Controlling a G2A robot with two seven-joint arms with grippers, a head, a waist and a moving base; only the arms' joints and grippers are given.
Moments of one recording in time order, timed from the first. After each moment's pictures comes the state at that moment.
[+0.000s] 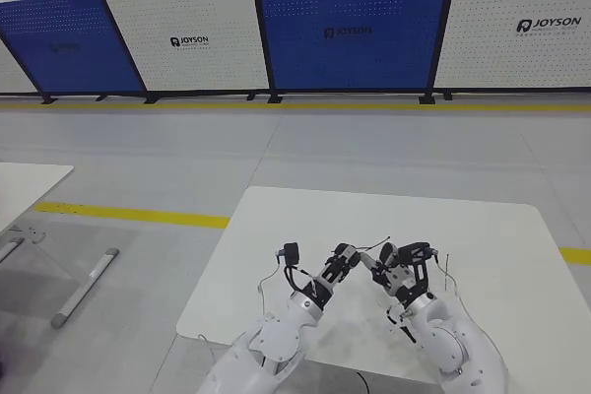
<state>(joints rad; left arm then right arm) 1.47 -1.33 -1.04 -1.60 0.00 -0.21 0.07 -1.31 -1.36 1.11 -1.37 -0.96 -0.32 0.08</state>
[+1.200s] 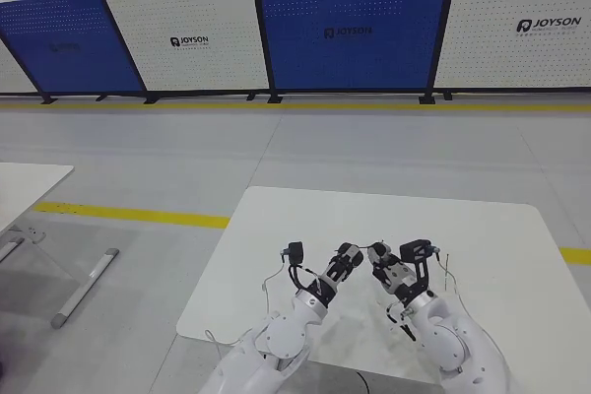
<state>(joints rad) 1.43 -1.35 -1.01 -1.54 0.01 -0.21 0.09 -1.30 -1.36 1.10 -1.38 -0.91 -0.34 0.07</state>
